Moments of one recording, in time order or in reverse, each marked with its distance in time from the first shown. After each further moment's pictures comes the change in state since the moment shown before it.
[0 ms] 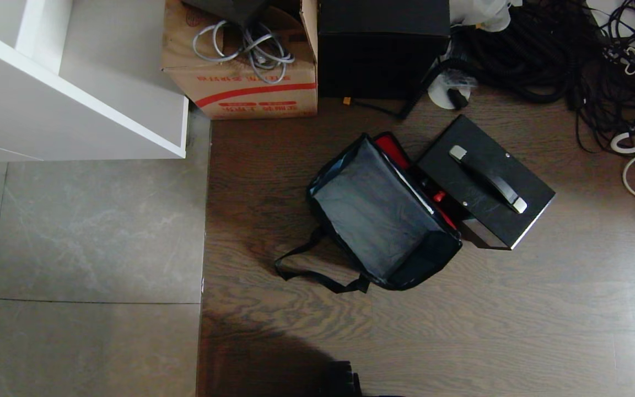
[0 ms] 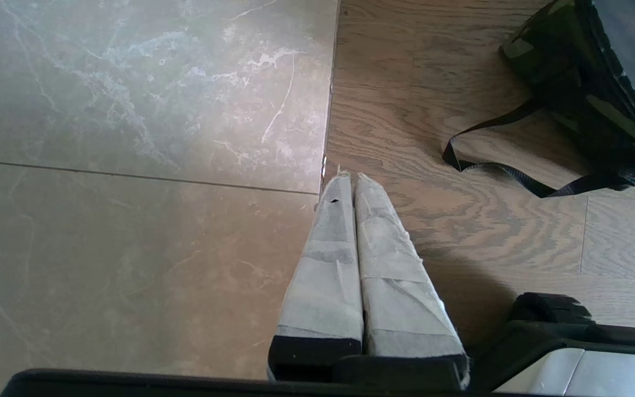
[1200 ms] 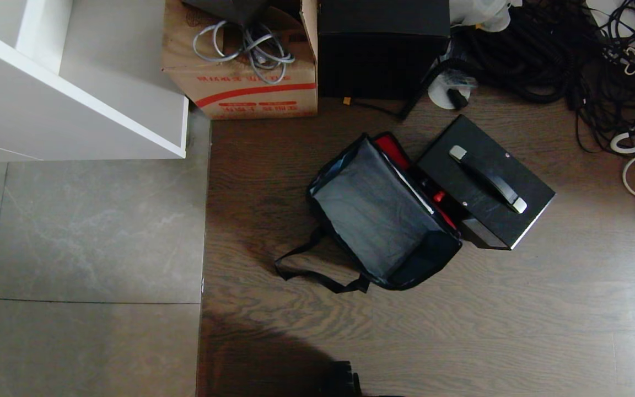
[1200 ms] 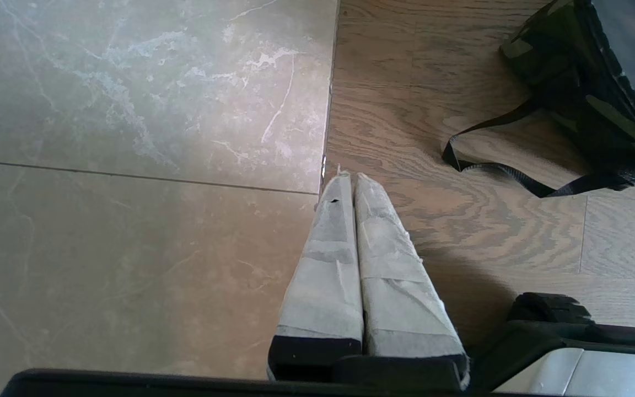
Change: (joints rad) left arm 0.000 0.000 0.000 0.000 0.000 -0.001; right arm -0.115 -0.248 0.002 -0.006 0.006 -0.013
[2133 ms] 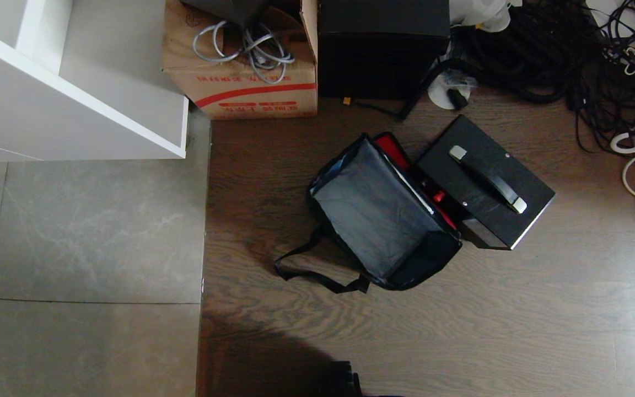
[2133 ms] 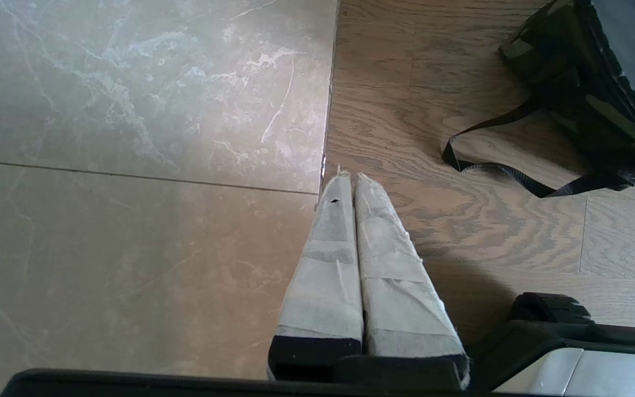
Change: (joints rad) left arm 0.000 0.000 0.000 0.000 0.000 0.000; right arm -0.001 -0.038 0.000 -0.004 -0.006 0.050
